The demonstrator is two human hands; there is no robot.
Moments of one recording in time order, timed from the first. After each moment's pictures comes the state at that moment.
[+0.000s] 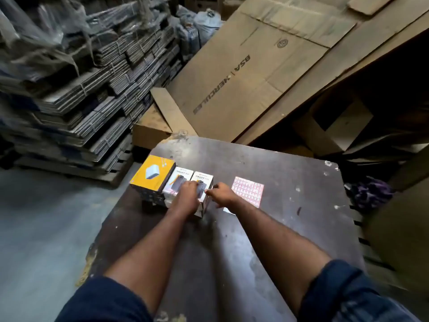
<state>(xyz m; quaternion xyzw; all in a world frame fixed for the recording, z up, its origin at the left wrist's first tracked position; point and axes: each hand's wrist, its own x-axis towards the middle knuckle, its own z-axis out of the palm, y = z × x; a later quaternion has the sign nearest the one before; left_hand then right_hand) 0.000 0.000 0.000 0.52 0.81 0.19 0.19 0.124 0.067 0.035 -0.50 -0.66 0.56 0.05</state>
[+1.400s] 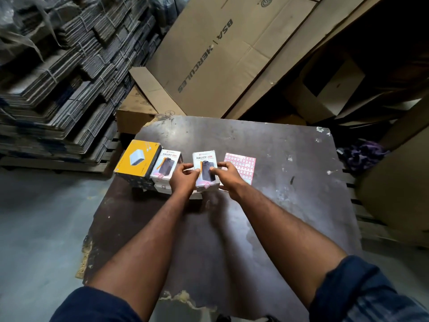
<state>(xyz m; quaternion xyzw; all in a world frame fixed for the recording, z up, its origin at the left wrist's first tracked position) 0.036 0.009 0.000 0.23 0.80 0.45 0.32 0.159 0.076 -0.010 -0.55 -0.43 0.68 0.22</state>
